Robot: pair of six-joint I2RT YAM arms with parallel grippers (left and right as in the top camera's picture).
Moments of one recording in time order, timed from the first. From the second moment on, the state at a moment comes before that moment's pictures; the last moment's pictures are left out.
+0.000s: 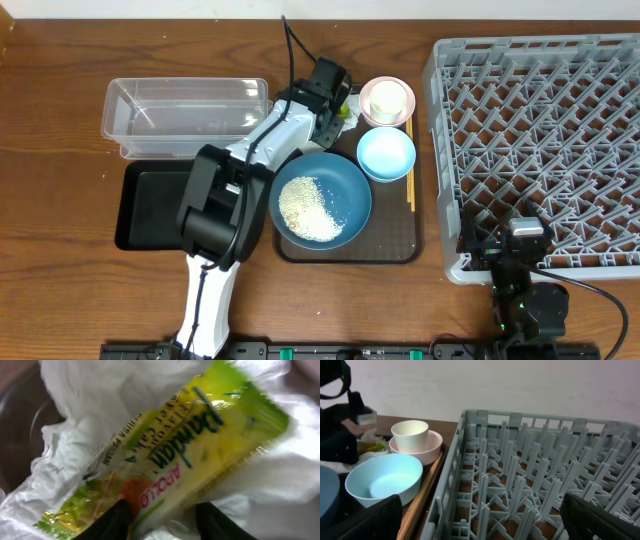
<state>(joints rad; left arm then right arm) -0.43 2.23 1.64 -0.60 -0.11 0.12 0.06 0.02 0.01 -0.07 -0.01 -0.05</state>
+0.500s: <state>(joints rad) -0.43 2.22 1.64 -0.59 -0.17 0.12 0.06 0.02 0.01 -0.07 -0.01 -0.05</state>
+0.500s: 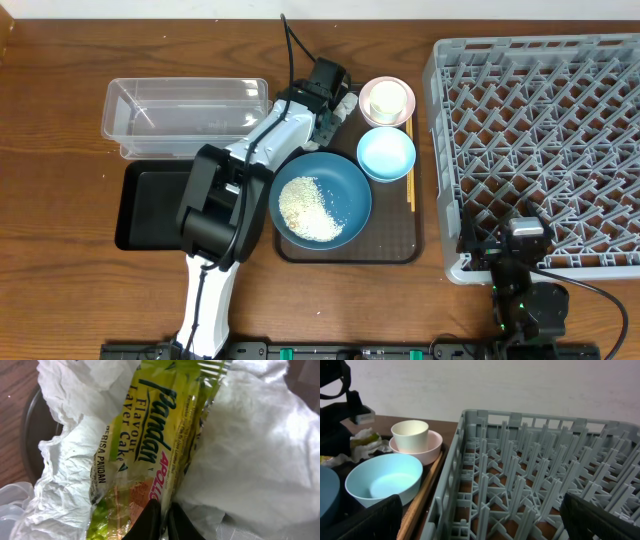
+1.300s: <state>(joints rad) -0.43 2.05 1.64 -0.68 -0.15 0.11 0.06 0.02 0.01 -0.07 -0.01 -0.05</state>
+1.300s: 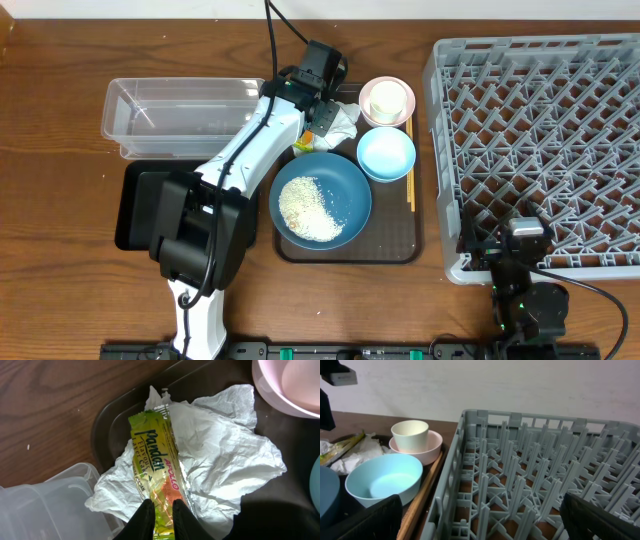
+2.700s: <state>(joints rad) -0.43 2.16 1.63 -0.61 -0.11 -0.02 0.06 0.02 0.01 -0.07 -0.01 -0.05</state>
